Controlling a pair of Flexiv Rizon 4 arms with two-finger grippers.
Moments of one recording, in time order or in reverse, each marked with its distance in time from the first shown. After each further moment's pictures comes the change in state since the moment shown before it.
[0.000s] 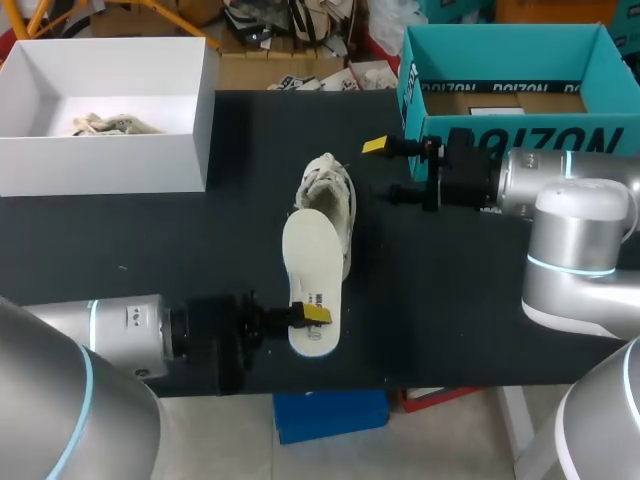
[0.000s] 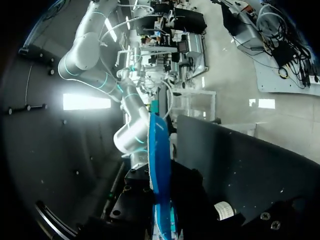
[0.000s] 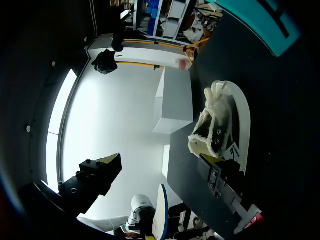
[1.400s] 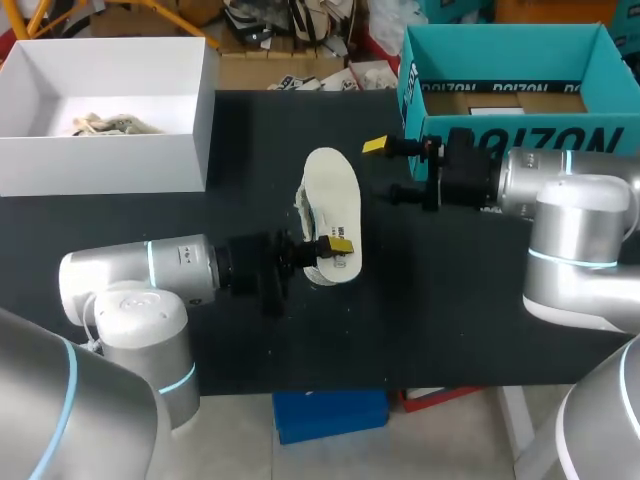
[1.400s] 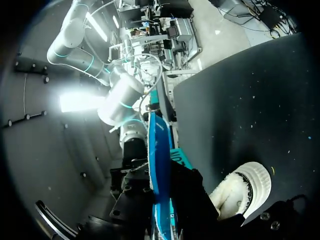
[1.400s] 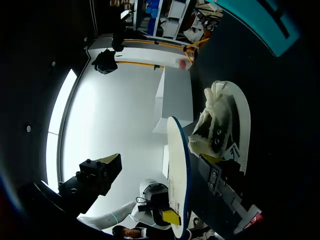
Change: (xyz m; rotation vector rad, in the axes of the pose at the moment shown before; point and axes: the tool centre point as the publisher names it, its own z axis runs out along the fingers) left arm 0.026 0.122 0.059 -0.056 -0.025 0.108; right arm 0.000 0.000 0.000 0.001 0.000 0.000
